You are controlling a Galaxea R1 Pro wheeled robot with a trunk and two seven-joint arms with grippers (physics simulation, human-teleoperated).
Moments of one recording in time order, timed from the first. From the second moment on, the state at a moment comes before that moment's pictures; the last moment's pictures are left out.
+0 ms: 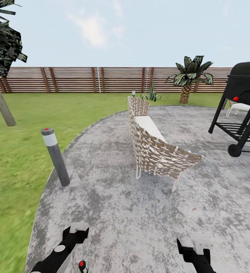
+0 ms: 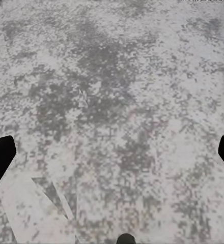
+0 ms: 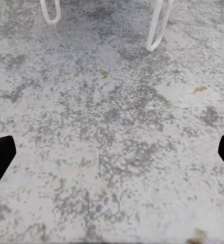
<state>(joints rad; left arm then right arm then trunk) -0.50 0.02 0.00 -0.33 -0.05 -0.17 0.00 -0.05 -0.08 -0.06 -1.00 -0.06 -0.08 0.00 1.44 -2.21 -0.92</state>
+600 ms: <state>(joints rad) -0.50 0.02 0.00 -0.33 -0.05 -0.17 0.00 -0.05 -0.08 -0.06 -1.00 -0.06 -0.09 0.00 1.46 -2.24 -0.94</state>
